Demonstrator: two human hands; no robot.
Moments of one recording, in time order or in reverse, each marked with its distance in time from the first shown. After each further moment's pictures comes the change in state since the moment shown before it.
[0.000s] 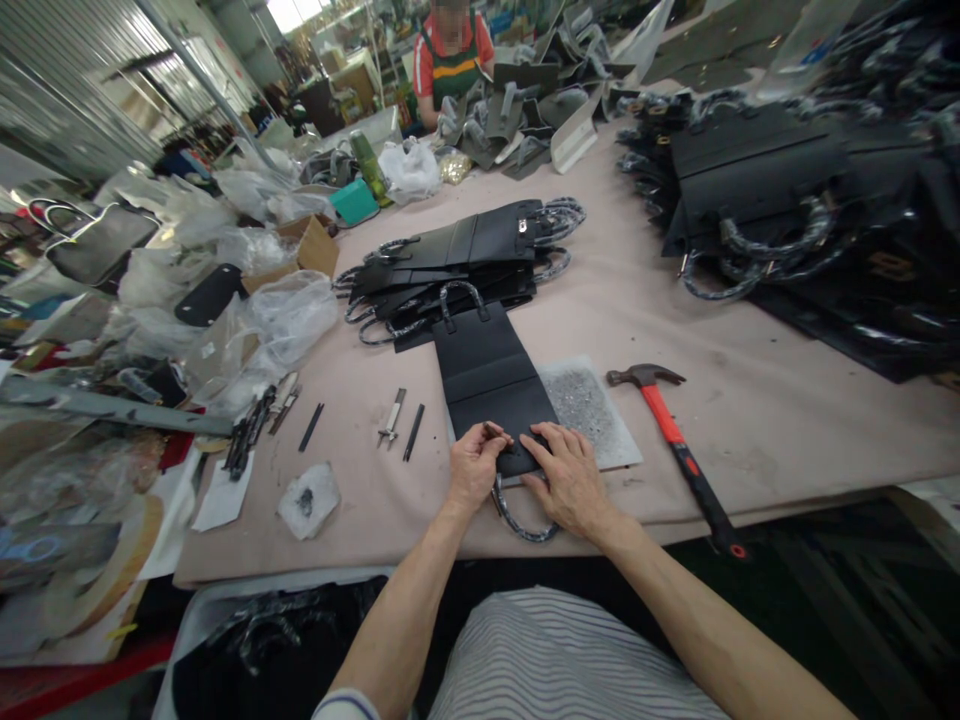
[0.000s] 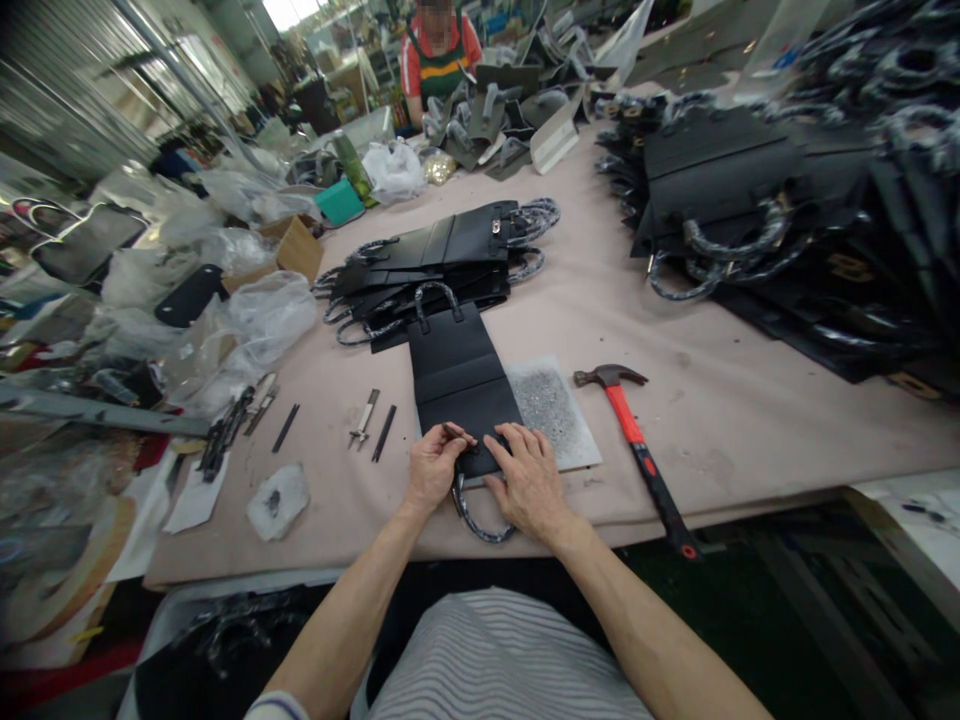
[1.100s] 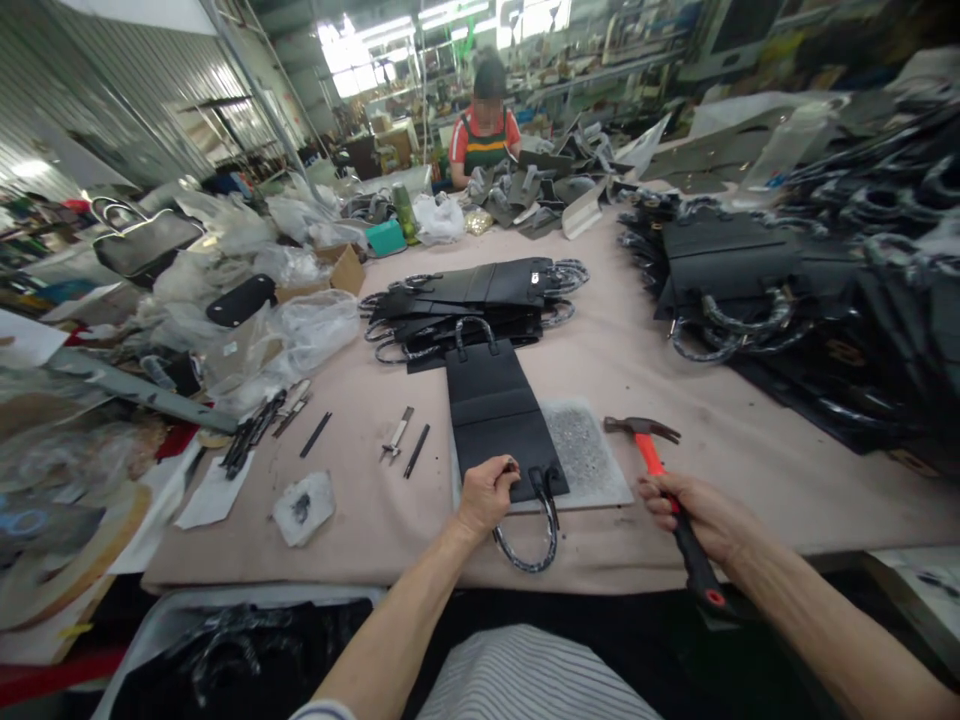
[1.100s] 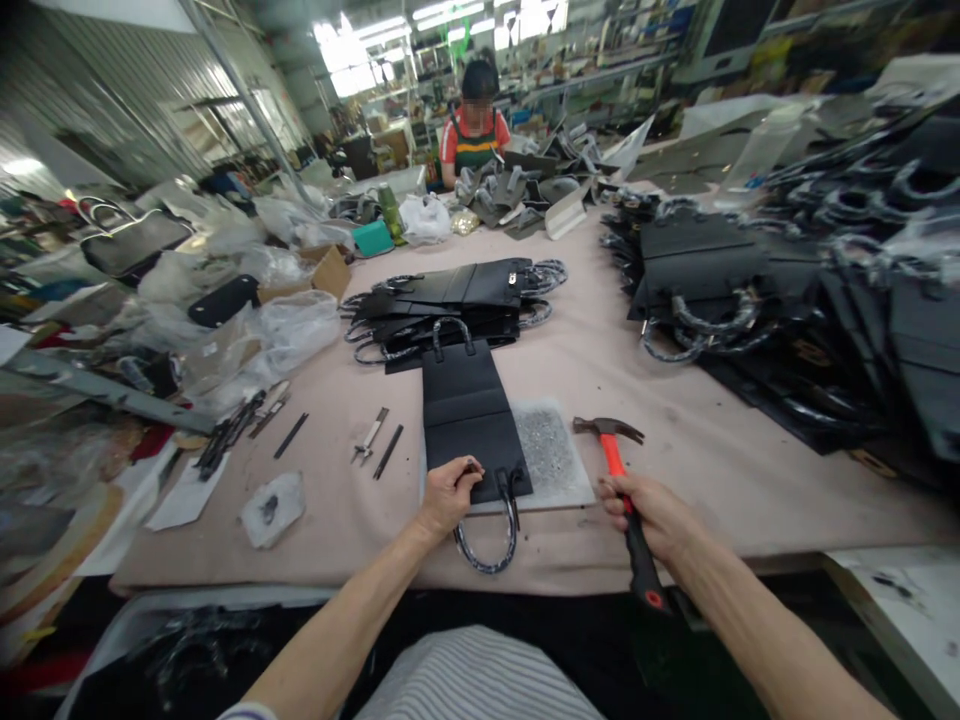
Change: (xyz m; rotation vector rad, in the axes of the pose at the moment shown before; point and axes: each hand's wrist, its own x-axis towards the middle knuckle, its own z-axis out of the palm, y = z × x) left_hand -0.009 -0.011 0.003 0.384 -0.076 0.367; right_hand -0.005 0.079 -0.113 1.082 -0.216 1.060
